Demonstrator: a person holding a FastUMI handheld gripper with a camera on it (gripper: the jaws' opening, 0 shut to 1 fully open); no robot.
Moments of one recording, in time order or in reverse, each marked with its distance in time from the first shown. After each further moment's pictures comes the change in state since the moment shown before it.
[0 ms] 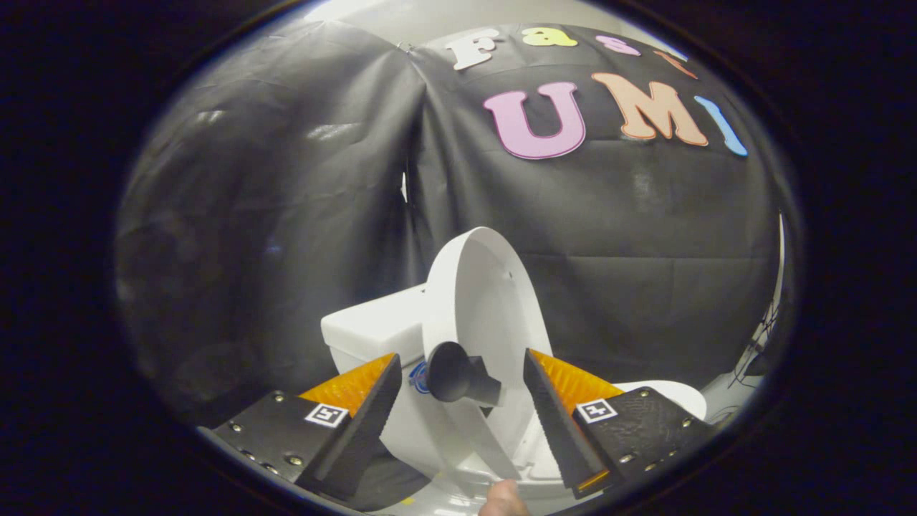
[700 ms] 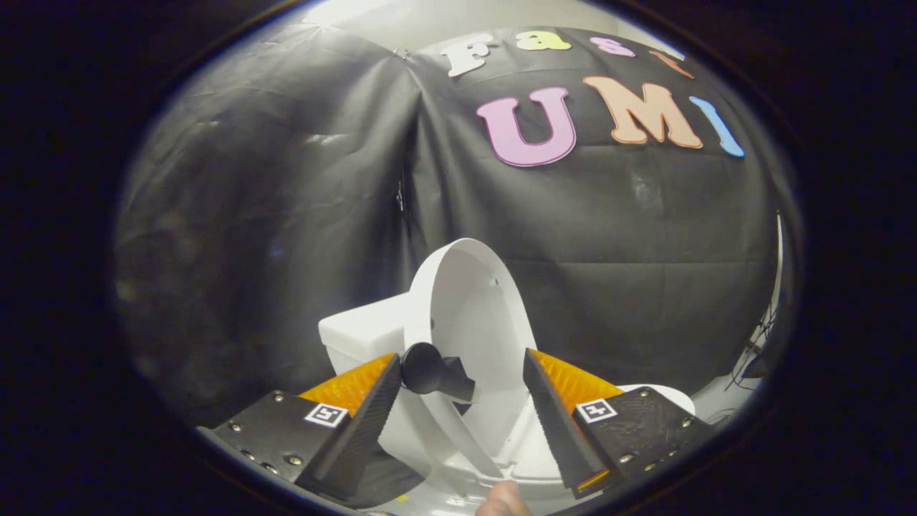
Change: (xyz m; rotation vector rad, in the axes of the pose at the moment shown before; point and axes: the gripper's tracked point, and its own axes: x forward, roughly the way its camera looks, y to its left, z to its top) arm -0.020 -0.018 0.012 0.007 -0.028 0.019
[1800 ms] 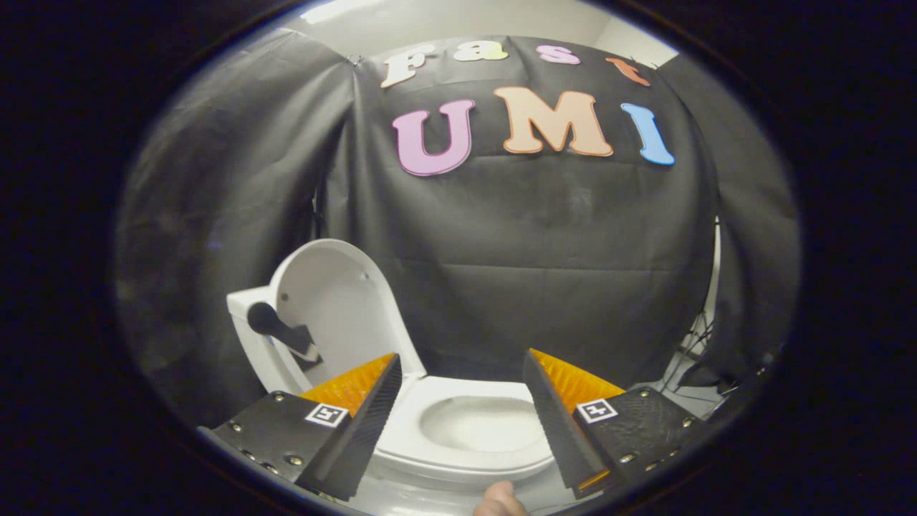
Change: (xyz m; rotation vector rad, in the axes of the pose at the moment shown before) arm -0.103 -0.217 -0.009 -0.075 0.016 -0.302
